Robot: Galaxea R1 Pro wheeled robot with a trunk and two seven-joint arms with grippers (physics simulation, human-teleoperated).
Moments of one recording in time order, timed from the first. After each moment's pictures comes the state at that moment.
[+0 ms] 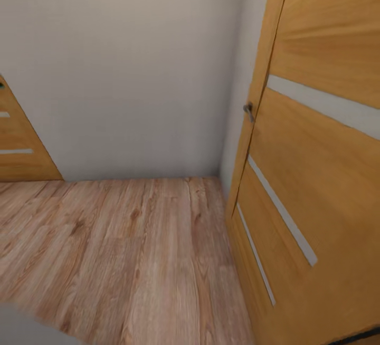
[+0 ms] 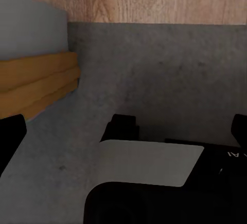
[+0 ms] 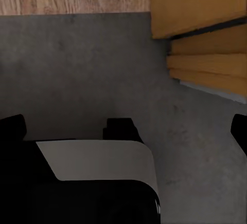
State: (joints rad) left arm -0.44 -0.06 0.00 0.00 0.06 0.05 0.19; right arm -0.36 0.09 0.60 0.03 -0.56 -0.13 -0.22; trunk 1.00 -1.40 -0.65
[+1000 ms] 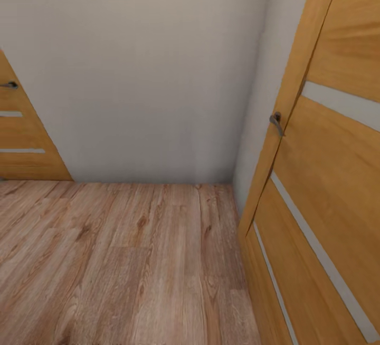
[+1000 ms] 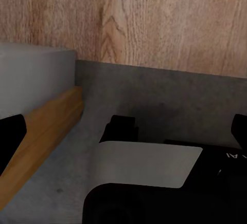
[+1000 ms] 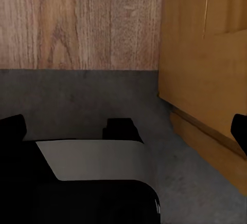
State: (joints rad) left arm -0.44 -0.06 0.00 0.00 0.06 0.04 0.19; right arm -0.36 0.09 0.60 0.03 -0.56 -0.13 -0.22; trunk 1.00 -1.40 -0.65
